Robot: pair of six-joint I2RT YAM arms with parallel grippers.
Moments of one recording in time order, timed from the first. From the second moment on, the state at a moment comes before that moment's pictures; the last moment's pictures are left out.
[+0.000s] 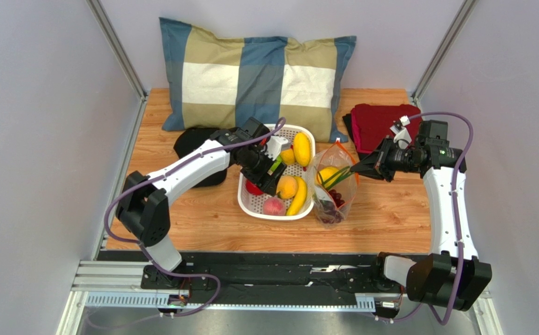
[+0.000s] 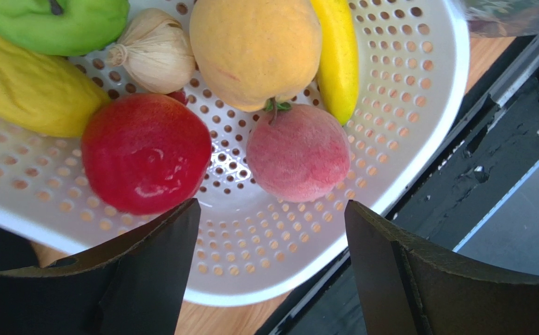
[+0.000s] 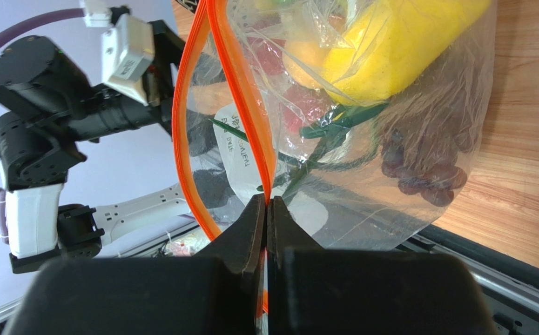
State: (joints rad) left arm -0.69 1.67 1.40 -0.85 0.35 0.05; right arm -0.19 1.18 1.19 -1.06 -0.89 0.43
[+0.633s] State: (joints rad) left arm -0.75 1.91 1.36 -0.72 0.39 -0.11; right arm -0.19 1.20 1.19 -1.05 -0.88 0.43
